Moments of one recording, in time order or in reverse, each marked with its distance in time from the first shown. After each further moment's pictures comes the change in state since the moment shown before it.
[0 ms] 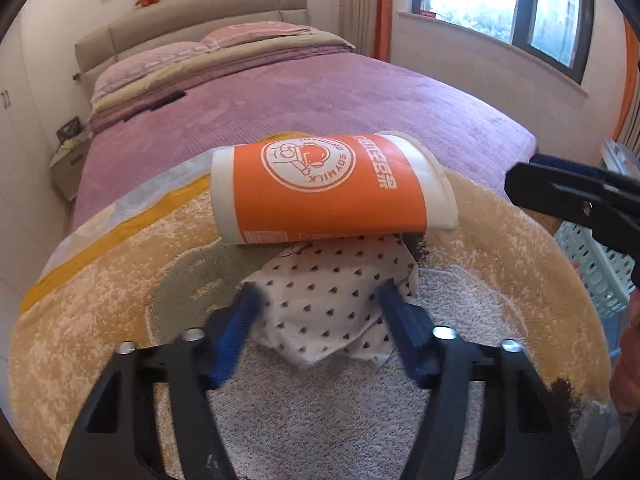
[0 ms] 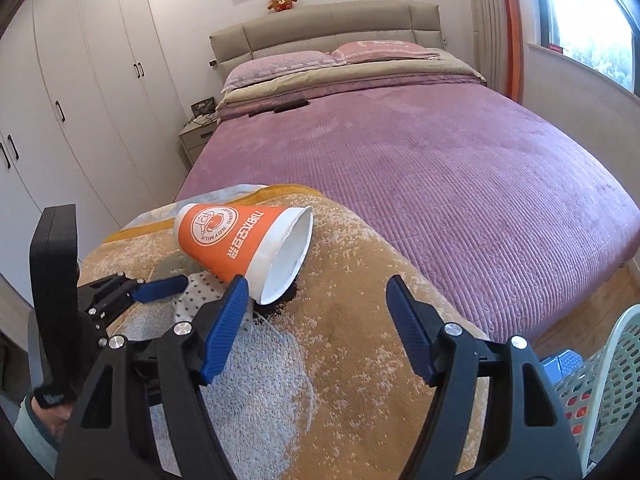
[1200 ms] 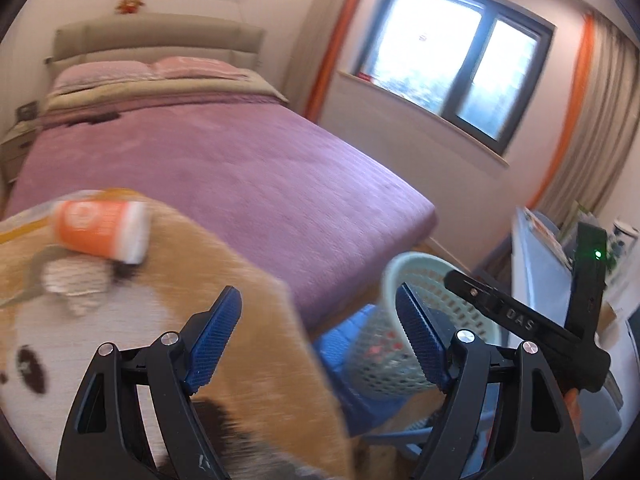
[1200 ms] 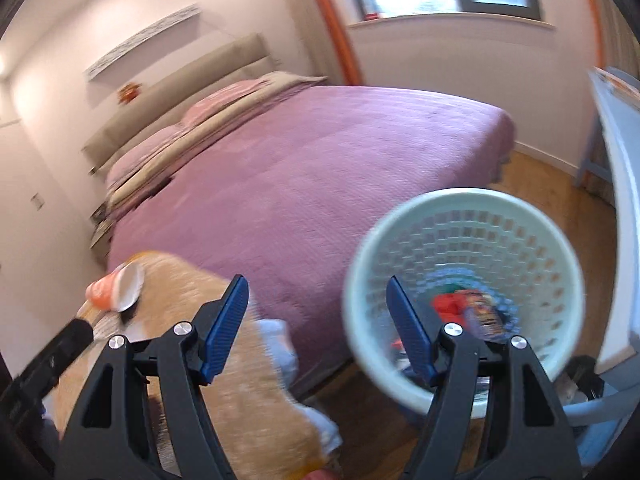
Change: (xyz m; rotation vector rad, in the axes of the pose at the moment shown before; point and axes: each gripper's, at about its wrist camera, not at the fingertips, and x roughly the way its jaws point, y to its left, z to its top) left arm -0.110 -0.164 0.006 -0.160 -0.192 -0.293; right arm -0.171 -0.181 -0.089 0.453 -0.130 -0.269
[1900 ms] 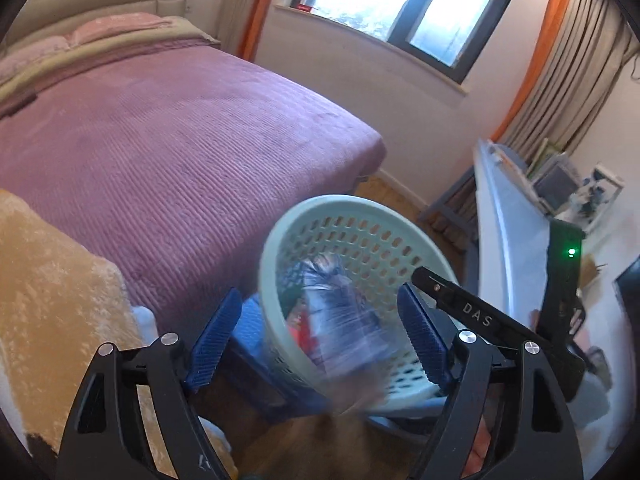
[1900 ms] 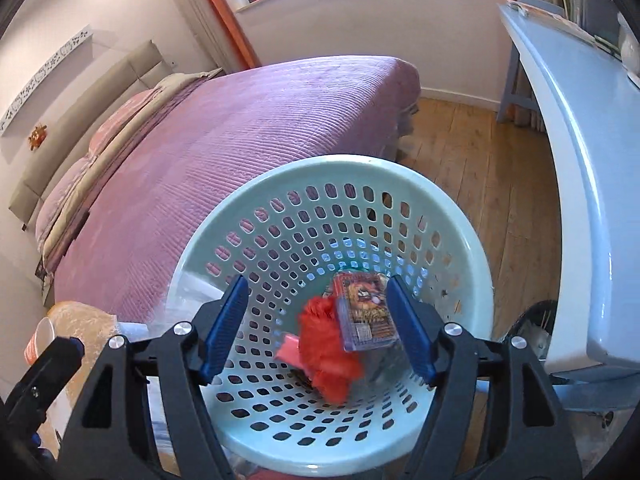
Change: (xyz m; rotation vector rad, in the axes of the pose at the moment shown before) left arm 0.137 -0.123 -0.023 0.104 0.251 -0.196; right arm 0.031 -0.162 0.005 0.280 0.065 -0.257
